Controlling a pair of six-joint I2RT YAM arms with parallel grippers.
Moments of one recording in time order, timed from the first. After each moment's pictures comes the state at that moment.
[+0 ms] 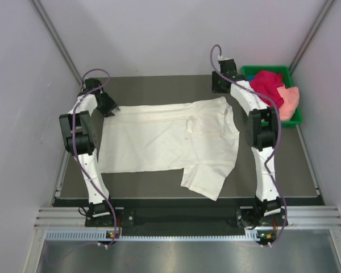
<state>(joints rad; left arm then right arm) 0.19 2.26 1.78 -0.53 0.19 -0.60 0.22 2.37 2.14 -0.51 0.04 0.20</state>
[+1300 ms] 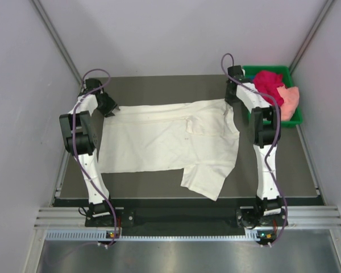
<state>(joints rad) 0.18 2.25 1.77 -0.52 0.17 -0.60 0.14 2.47 2.17 -0.64 0.23 0.25</state>
